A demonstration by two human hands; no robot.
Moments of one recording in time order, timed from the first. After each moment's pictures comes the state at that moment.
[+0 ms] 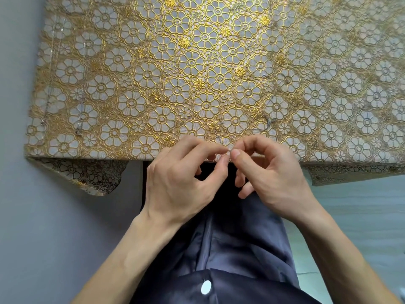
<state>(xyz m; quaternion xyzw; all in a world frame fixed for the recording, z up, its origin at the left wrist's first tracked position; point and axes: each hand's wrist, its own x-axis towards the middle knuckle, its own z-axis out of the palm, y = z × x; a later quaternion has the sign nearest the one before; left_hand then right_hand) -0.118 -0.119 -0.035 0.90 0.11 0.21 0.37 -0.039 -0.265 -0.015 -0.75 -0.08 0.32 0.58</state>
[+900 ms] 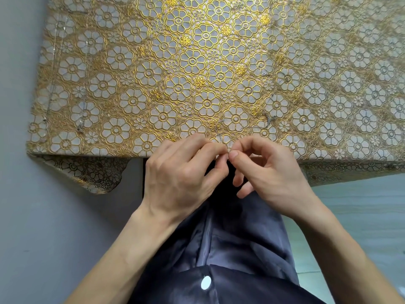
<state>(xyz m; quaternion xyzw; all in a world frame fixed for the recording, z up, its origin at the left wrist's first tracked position) -0.116 -0.113 -0.036 0.94 0.04 0.26 0.22 -0.041 -0.263 -0.011 -0.75 -0.07 0.34 0.56</state>
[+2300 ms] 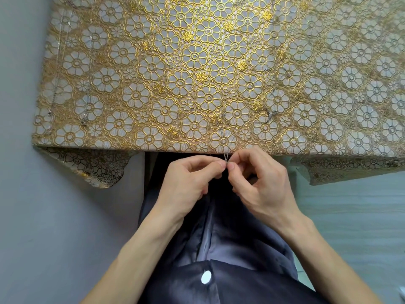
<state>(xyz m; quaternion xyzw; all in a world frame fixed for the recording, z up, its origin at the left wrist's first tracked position) -0.129 -0.130 -0.039 0.57 0.38 -0.10 0.72 -0.070 -0.281 -0.053 -0.85 -0.25 0.11 0.45</state>
